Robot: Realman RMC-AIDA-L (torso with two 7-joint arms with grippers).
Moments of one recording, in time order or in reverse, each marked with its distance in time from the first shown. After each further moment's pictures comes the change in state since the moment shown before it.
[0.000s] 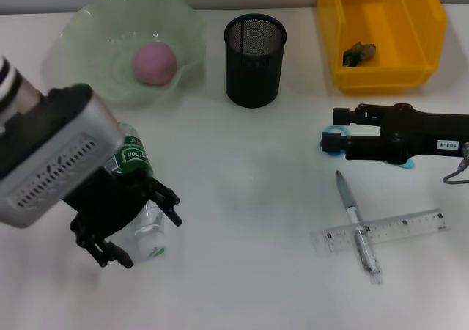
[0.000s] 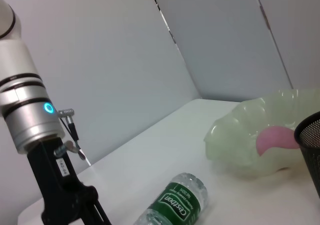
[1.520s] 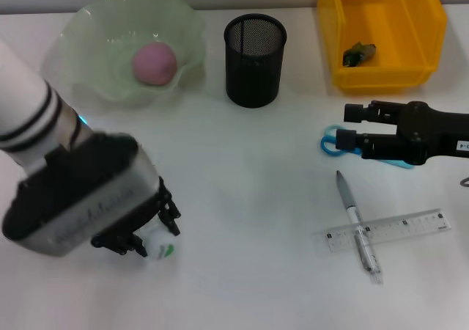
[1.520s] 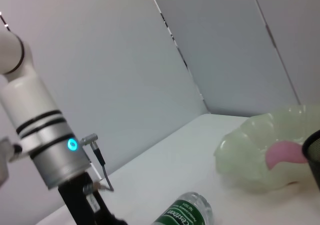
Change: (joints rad) left arm 0.063 -0.005 0.237 0.097 0.048 -0.151 -0.020; right arm -0.030 -0.007 0.028 -0.026 0.026 -0.076 0.002
